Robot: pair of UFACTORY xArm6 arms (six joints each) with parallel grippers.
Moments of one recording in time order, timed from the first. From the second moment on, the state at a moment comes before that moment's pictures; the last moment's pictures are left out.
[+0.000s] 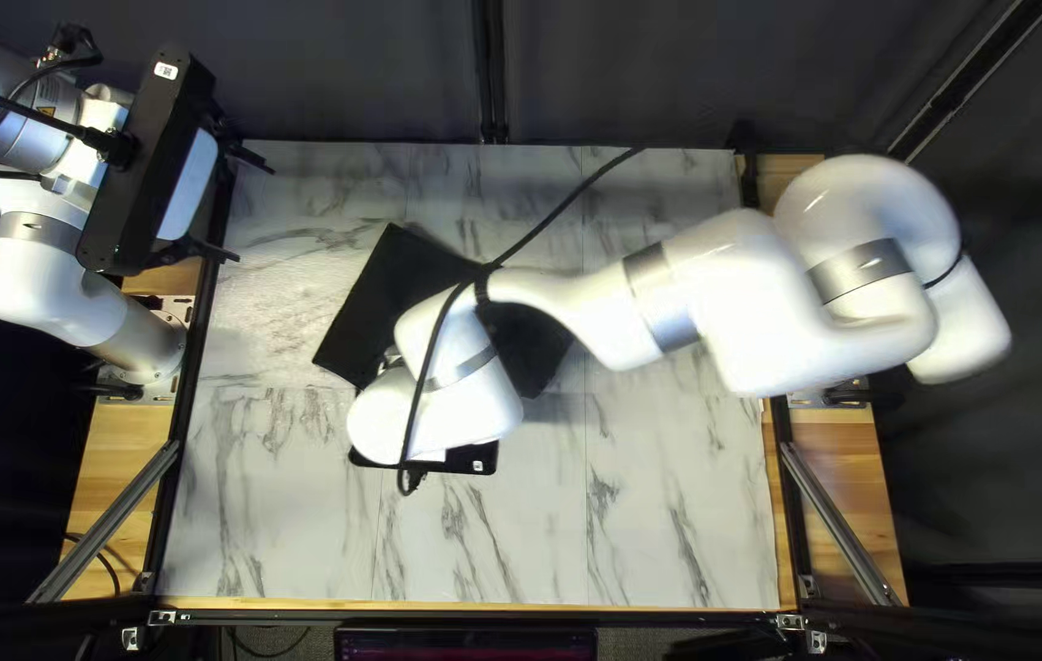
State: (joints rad) left arm -0.05 -1.01 -0.73 0.09 1.17 0.38; right arm 0.31 0.74 -1.90 -0.59 1.43 -1.16
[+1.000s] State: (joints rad) left arm -0.05 -1.01 -0.73 0.09 1.17 0.38; right arm 0.27 0.40 -1.32 -0.73 1.02 -0.82
